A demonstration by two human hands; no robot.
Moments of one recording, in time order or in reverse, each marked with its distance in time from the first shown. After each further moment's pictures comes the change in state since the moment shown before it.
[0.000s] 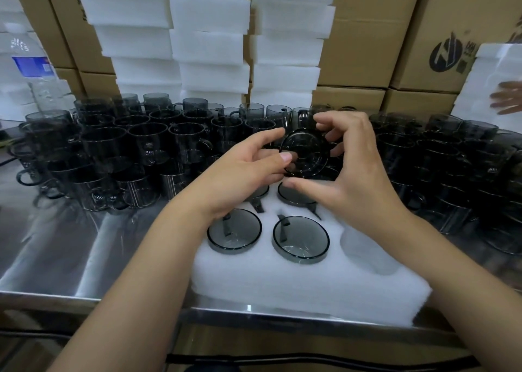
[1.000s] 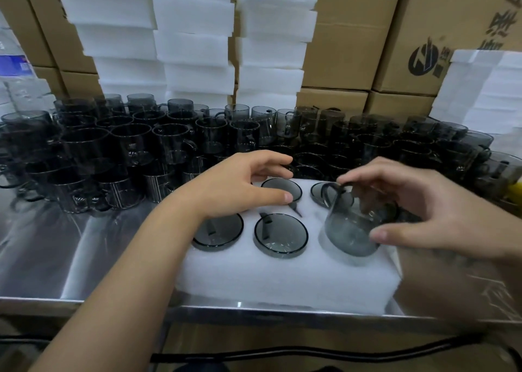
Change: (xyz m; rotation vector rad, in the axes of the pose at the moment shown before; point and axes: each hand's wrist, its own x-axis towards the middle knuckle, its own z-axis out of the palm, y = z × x) left_hand -0.004 0.007 0.005 0.407 -0.186 0.017; right_hand -0.025 -0.002 -0.107 0.396 -0.658 0.378
